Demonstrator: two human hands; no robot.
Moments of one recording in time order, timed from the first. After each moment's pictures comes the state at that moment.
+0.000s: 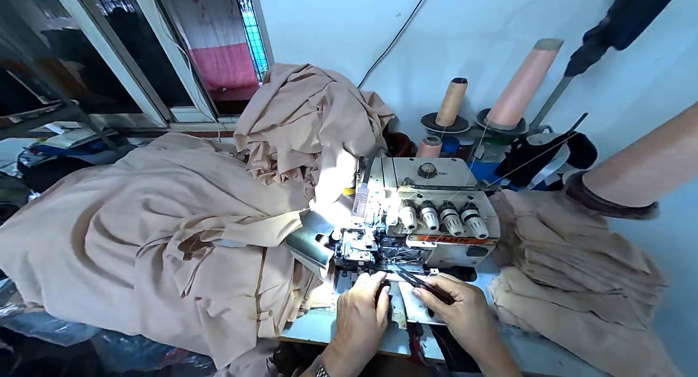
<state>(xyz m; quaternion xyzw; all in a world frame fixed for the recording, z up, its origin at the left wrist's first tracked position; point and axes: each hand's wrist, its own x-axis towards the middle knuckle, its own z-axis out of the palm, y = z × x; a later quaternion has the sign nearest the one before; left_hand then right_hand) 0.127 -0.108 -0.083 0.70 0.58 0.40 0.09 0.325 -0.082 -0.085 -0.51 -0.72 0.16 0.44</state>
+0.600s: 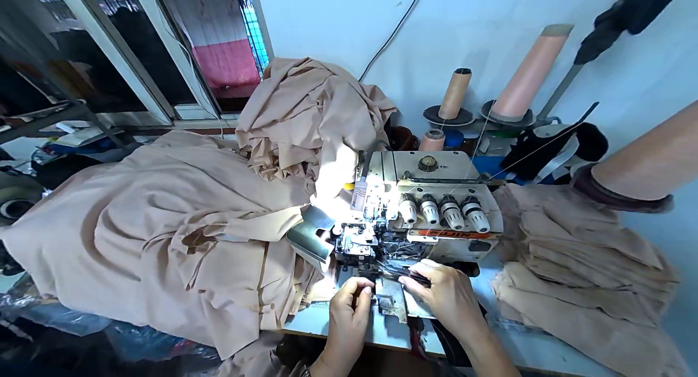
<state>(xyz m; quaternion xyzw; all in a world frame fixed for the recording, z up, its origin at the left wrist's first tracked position) 0.108 -0.122 -0.103 0.59 0.51 0.55 0.29 0.306 -0.065 -0.079 -0.51 -0.80 0.04 0.32</state>
